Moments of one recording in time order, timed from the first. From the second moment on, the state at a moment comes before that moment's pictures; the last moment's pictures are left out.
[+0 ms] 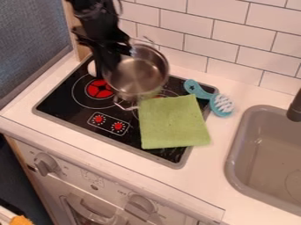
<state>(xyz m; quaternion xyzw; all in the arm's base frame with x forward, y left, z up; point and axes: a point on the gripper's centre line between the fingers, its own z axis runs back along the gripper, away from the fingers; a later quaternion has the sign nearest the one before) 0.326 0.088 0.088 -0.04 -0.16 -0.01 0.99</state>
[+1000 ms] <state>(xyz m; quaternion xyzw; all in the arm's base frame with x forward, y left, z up) 0.287 0.206 0.028 0.05 -0.06 0.04 1.00</state>
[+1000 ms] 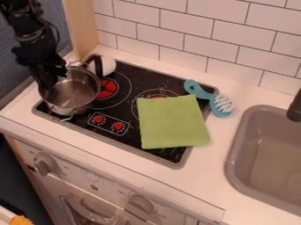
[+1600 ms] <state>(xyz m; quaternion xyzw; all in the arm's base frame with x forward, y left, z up) 0.280 0.207 0.022 0.05 -0.04 0.06 1.00</state>
